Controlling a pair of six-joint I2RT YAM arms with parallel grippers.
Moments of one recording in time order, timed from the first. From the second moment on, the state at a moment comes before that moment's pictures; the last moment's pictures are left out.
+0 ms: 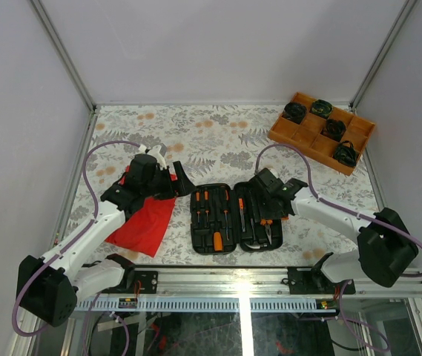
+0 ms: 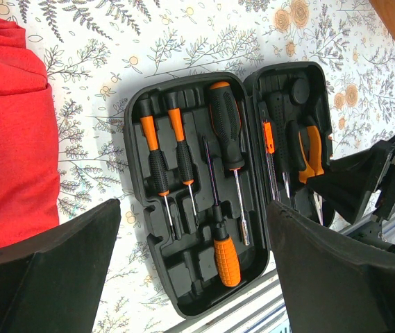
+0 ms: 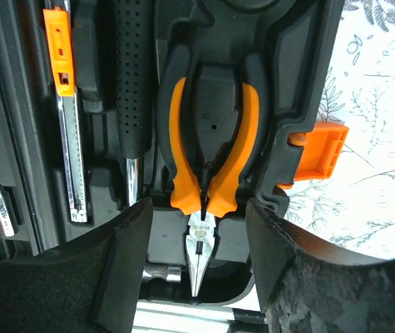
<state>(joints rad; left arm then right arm) -0.43 1.06 0.76 -0.36 0.22 -0.61 0.72 1.38 0.84 -0.69 0.18 0.50</state>
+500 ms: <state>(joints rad) -0.43 1.06 0.76 -0.36 0.22 -0.61 0.70 1.47 0.83 -0.66 0.12 0.51</state>
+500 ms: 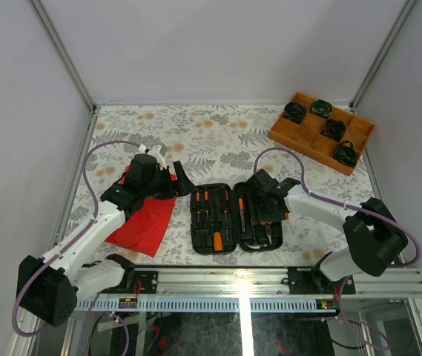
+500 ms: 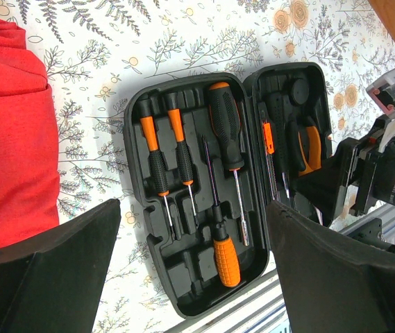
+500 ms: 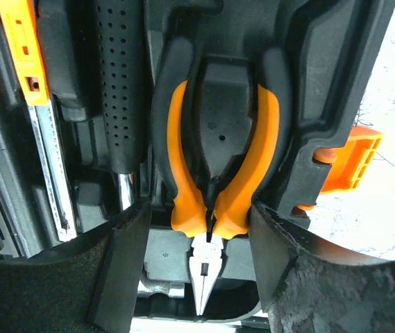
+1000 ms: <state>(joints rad) -0.43 1.06 0.76 -0.36 0.22 -0.61 0.69 1.46 0.82 -0.68 0.13 0.51</state>
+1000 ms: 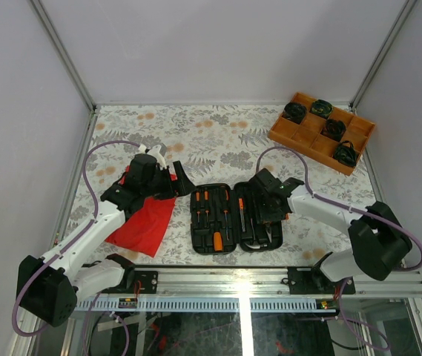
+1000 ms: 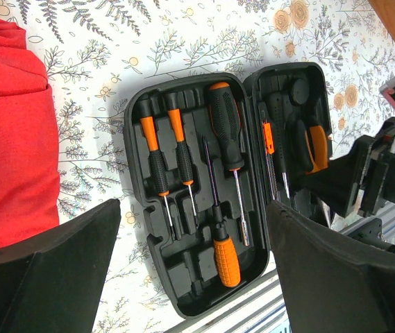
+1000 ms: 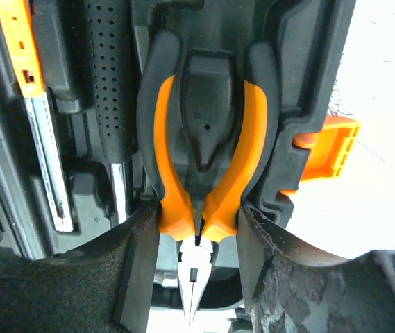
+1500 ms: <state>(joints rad) -0.43 1.06 0.76 -0.36 0.22 -0.61 0.69 1.36 0.86 -0.73 0.16 0.50</state>
